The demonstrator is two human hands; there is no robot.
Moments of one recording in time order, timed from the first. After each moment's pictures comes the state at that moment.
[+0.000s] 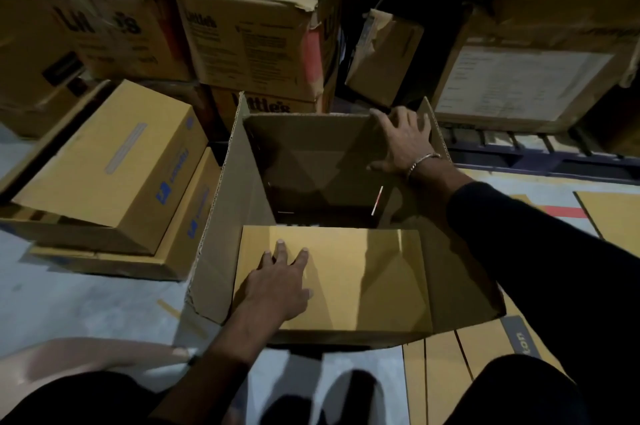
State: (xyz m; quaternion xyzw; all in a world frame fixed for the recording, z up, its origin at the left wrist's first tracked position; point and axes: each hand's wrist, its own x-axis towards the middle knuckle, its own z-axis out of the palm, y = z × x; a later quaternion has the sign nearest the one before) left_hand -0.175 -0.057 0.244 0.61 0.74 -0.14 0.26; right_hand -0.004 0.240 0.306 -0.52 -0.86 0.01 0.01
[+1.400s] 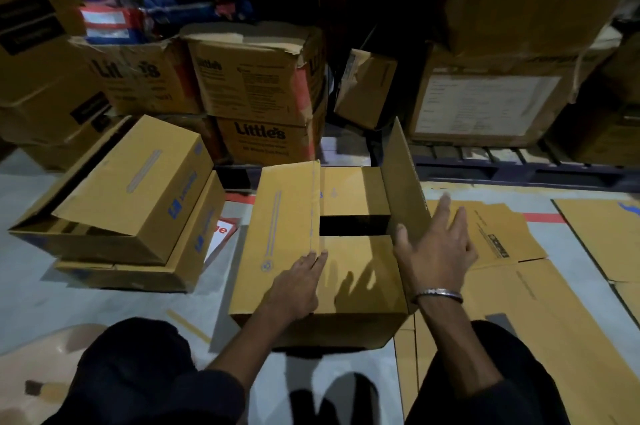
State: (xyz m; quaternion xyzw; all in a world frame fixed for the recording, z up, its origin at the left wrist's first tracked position) left_hand -0.131 -0.079 0.226 0.70 0.68 -0.04 0.20; right_hand 0.100 -0.012 0.321 -0.72 -0.64 0.11 0.25
